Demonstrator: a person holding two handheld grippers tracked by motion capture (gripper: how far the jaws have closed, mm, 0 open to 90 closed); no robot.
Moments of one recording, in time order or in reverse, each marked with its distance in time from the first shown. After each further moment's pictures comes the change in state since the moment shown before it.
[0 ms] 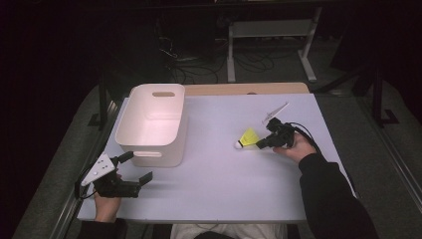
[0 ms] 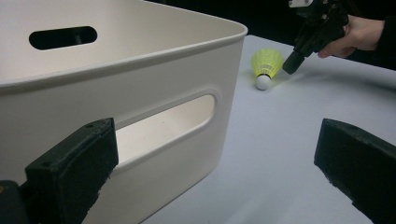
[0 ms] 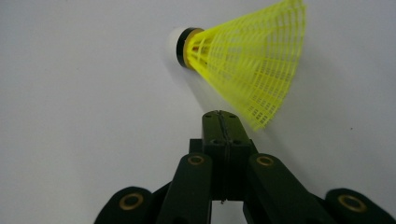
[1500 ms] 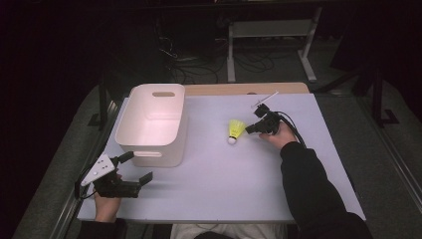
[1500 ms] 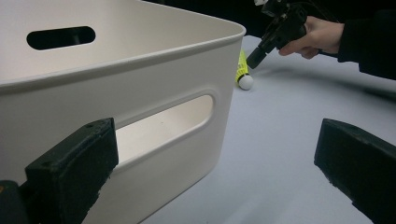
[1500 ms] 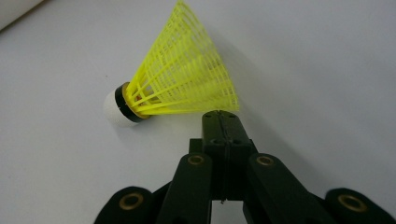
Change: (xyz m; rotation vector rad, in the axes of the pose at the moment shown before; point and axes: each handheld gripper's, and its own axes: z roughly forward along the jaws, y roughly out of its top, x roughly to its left) left arm 0.000 0.000 0.000 -0.002 -0.006 -0.002; right arm -0.027 0.044 0.028 -0.083 -0.074 0.122
